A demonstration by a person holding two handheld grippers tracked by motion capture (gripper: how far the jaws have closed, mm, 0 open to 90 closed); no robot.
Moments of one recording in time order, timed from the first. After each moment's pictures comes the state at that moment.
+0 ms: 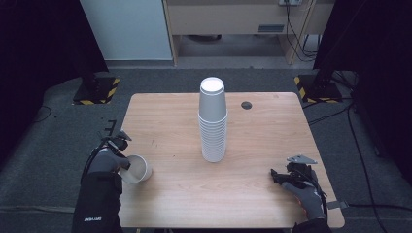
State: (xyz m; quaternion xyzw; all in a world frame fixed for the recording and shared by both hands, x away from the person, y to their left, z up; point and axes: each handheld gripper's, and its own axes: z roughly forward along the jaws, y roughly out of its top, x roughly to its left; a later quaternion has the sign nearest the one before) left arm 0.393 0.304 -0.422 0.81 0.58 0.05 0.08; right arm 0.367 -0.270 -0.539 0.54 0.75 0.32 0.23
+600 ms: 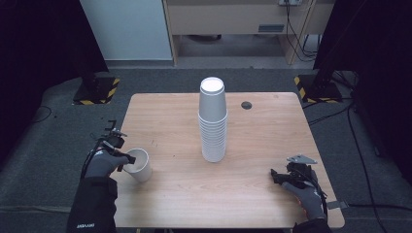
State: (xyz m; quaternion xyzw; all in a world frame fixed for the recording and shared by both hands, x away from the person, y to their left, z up) left arm 0.385 0.312 -0.414 0.78 0.59 0.11 0.19; right arm 0.368 -0.270 -0.539 0.54 0.75 0.32 0.23
